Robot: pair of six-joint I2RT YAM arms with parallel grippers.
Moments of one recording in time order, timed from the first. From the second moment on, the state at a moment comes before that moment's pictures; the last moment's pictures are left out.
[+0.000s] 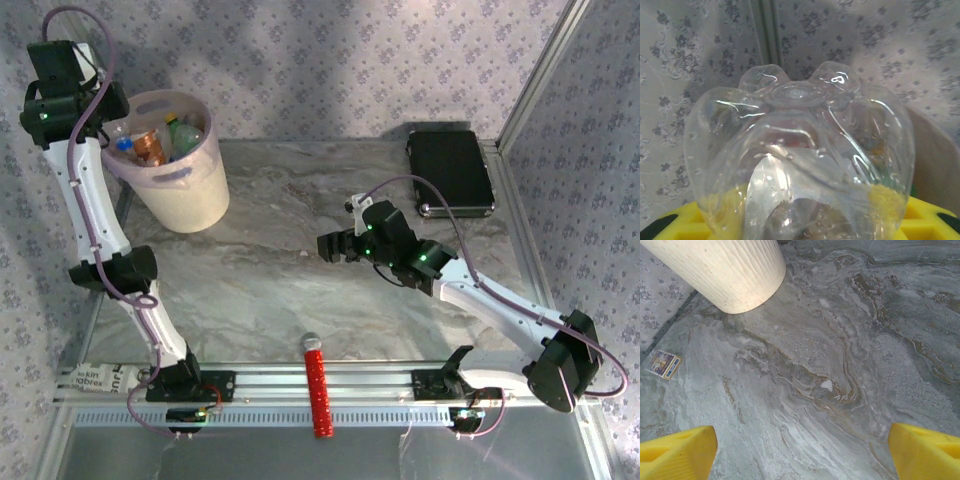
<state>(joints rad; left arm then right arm) 0.24 2.01 2.76 -1.29 -0.05 -0.06 0.77 1.21 0.98 -0.33 -0.02 0.40</state>
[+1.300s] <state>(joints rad) 0.26 2.19 2.86 -1.26 -0.02 -0.07 0.74 1.37 0.99 -0.36 -0.05 0.38</state>
